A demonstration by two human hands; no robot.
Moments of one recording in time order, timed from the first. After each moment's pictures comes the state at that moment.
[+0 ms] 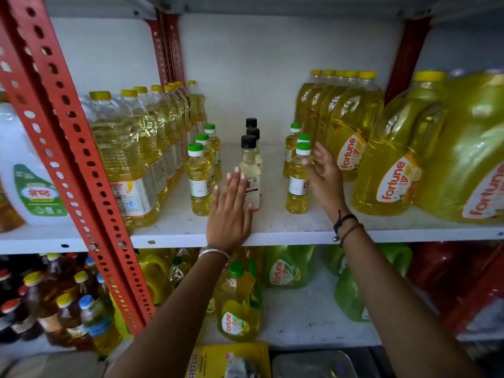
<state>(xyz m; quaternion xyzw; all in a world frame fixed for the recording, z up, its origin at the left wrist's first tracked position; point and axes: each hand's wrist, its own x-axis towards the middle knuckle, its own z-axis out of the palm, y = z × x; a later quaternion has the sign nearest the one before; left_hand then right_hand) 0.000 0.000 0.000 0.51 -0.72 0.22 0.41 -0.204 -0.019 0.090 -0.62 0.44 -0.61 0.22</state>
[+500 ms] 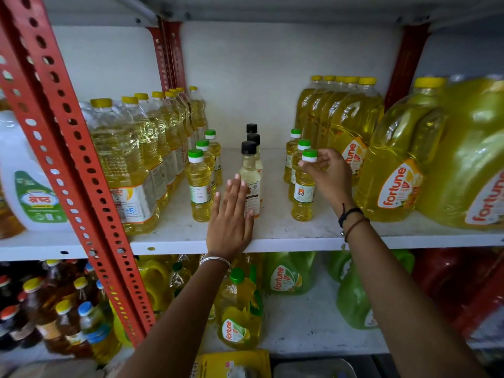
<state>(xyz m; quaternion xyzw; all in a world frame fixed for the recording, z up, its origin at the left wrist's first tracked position) -0.001 0.001 0.002 0.54 -0.72 0.21 0.38 -0.216 -0.042 0.103 -0.61 0.51 -0.59 0.15</state>
